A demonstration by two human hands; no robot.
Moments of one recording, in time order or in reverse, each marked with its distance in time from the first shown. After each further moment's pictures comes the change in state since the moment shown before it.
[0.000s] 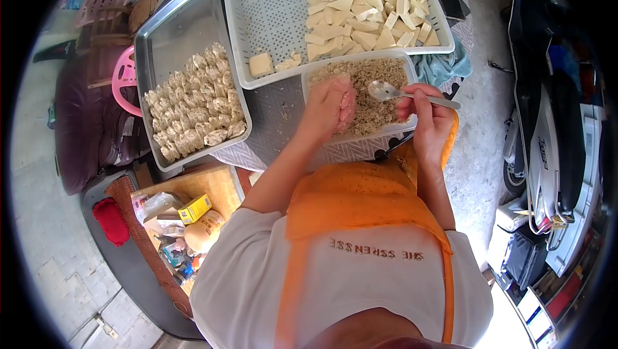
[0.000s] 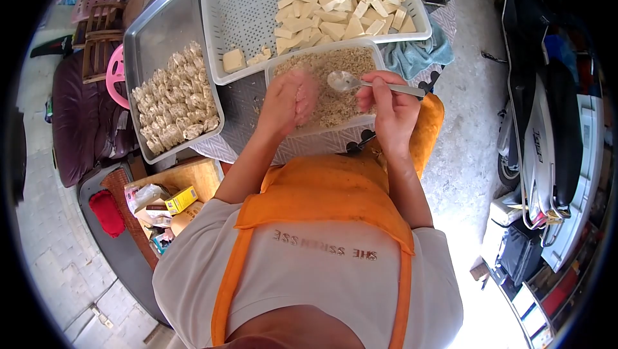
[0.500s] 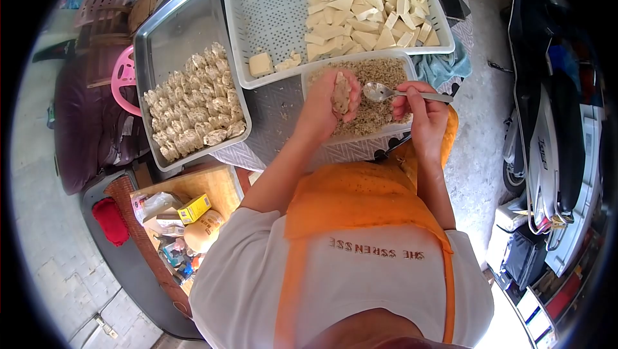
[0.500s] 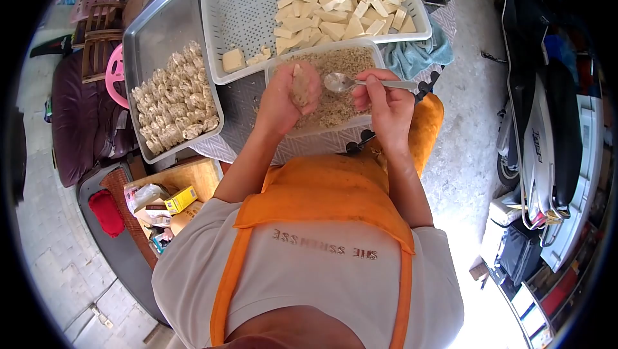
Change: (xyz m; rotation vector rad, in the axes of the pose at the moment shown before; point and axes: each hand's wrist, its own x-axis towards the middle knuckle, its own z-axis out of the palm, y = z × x) left_hand 0.007 0.000 0.002 -0.163 0.014 0.016; right_hand 0.006 0.005 0.001 -0.026 -0.045 0.073
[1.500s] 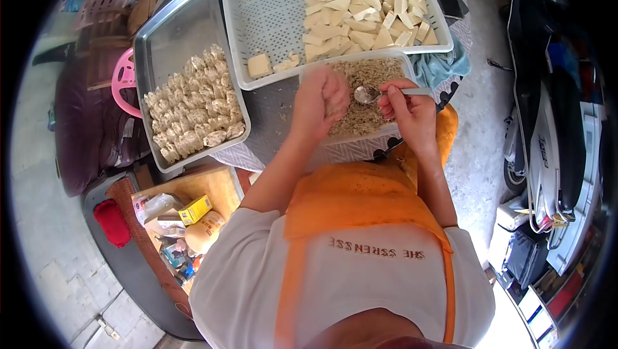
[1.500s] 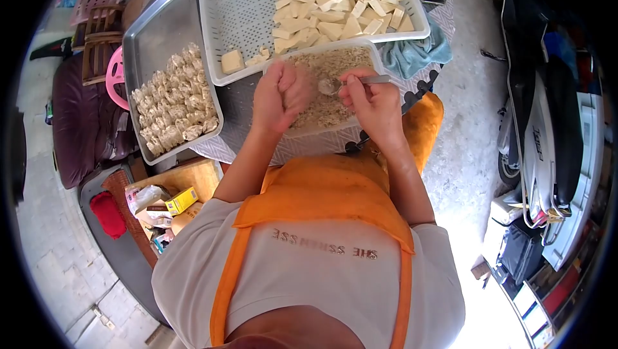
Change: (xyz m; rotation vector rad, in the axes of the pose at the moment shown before) left_hand 0.003 0.006 -0.015 -0.226 -0.100 -0.017; right_hand 0.005 0.000 0.007 -0.201 -0.145 0.078
